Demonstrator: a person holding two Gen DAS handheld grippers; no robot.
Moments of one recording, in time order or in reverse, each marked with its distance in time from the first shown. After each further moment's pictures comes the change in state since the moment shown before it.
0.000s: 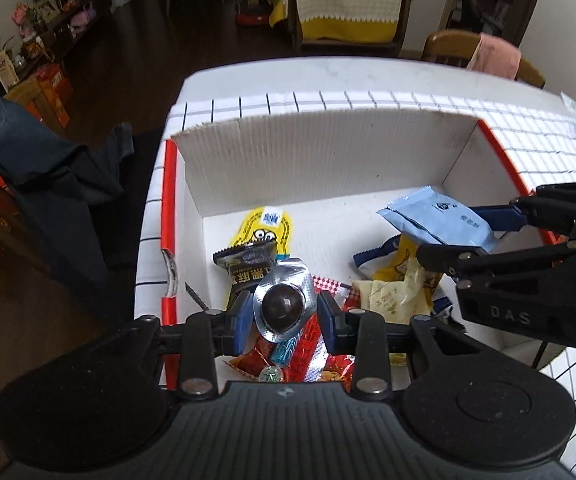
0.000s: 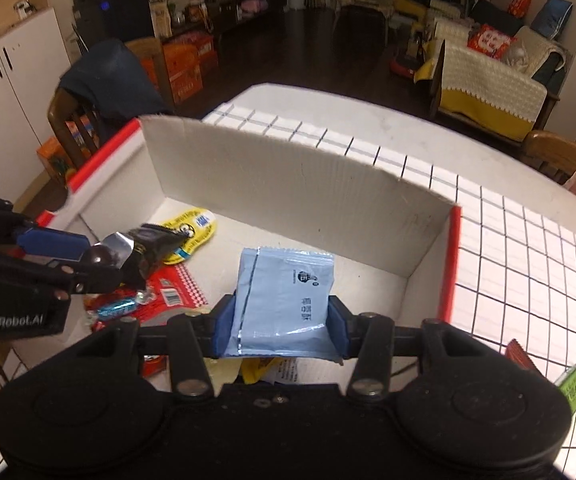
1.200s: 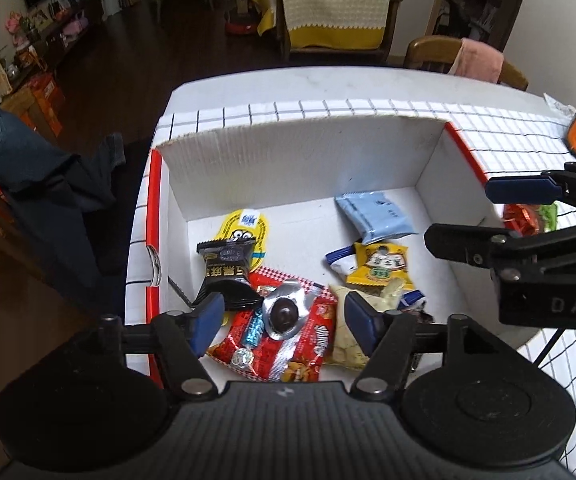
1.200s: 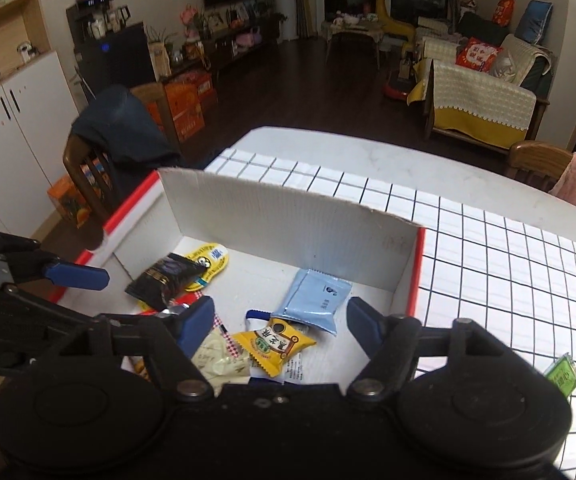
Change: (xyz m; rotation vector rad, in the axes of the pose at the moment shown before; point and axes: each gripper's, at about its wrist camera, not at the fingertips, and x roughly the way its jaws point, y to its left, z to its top) left arm -0.030 -0.015 -0.009 0.017 -0.047 -0.033; right arm -0.060 -0.009 -0.005 0.066 -0.121 0.037
